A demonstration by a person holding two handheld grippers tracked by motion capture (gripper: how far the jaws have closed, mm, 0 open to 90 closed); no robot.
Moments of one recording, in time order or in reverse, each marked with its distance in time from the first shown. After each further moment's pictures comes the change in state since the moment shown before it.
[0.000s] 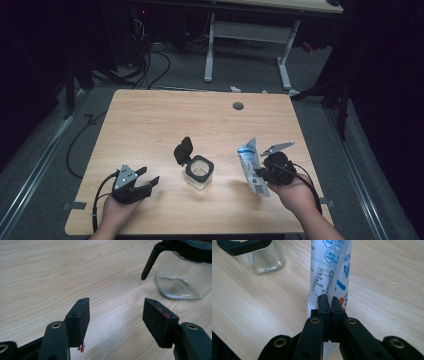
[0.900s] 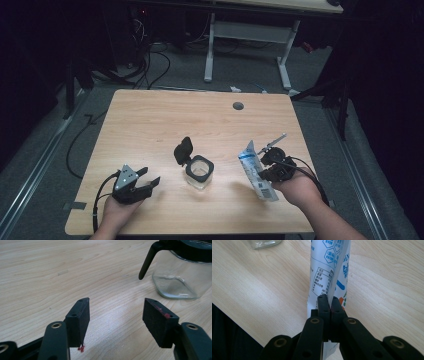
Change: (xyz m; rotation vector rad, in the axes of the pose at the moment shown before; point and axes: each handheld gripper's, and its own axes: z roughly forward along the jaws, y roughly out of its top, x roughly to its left) left arm -0.002 0.000 0.001 -0.001 -0.012 0.003; right arm 0.000 0.017 -0.007 0.216 0.006 -0.039
